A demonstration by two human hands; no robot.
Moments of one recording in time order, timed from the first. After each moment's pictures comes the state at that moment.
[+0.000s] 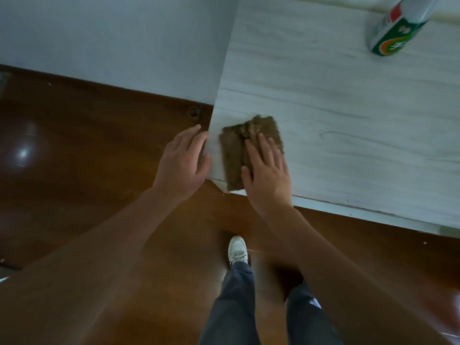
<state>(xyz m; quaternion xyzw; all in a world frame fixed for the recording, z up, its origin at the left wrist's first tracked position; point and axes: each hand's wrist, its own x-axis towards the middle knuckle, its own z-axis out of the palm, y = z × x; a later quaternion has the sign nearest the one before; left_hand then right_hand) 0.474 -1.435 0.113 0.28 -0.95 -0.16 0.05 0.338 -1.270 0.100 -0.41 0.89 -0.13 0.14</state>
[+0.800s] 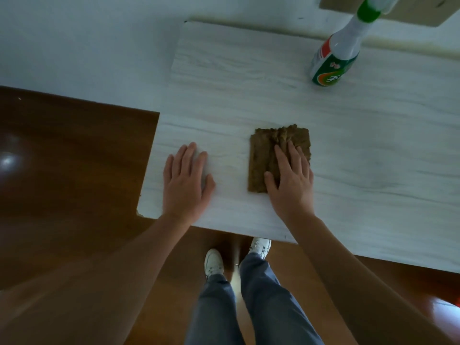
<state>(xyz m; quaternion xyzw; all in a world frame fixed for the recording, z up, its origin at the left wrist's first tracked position) 0.342 -1.363 0.088 0.33 -0.94 -0.11 0.01 0.166 -1.197 0.107 -0.32 0.92 -0.16 0.15</state>
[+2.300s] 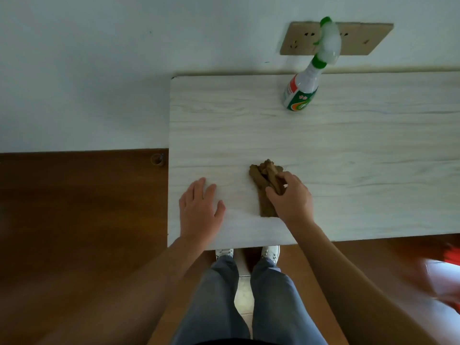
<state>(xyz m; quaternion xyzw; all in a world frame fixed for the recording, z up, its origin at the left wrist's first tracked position) 0.343 -1.397 0.119 0.28 -0.94 -0.18 -0.05 0.188 -1.225 0.167 -0.11 0.94 -0.24 0.20</state>
